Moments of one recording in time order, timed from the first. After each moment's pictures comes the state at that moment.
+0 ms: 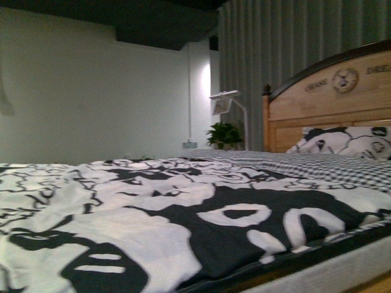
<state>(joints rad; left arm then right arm) 0.00 0.00 0.01 0.00 0.00 0.00 0.00 0.00 0.01 -0.01 0.00 0.01</state>
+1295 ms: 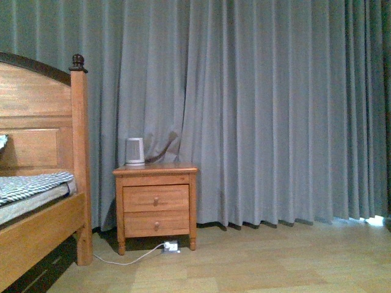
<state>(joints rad) 0.00 0.00 0.01 0.00 0.00 0.00 0.00 0.01 0.01 -0.01 0.00 0.01</state>
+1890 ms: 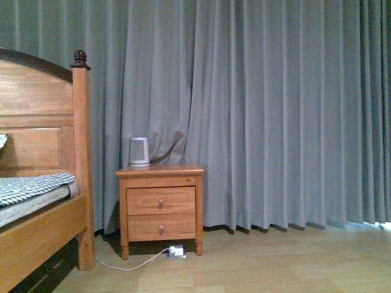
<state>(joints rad) 0.00 0.00 0.01 0.00 0.00 0.00 0.00 0.01 0.01 -0.01 0.00 0.01</state>
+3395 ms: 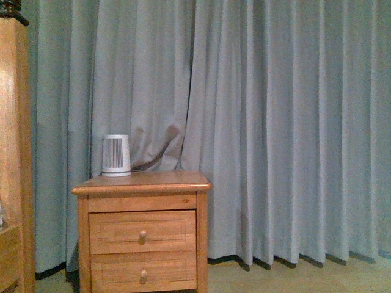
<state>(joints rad) 0.00 0.00 0.01 0.00 0.00 0.00 0.00 0.00 0.01 -0.01 0.00 0.01</state>
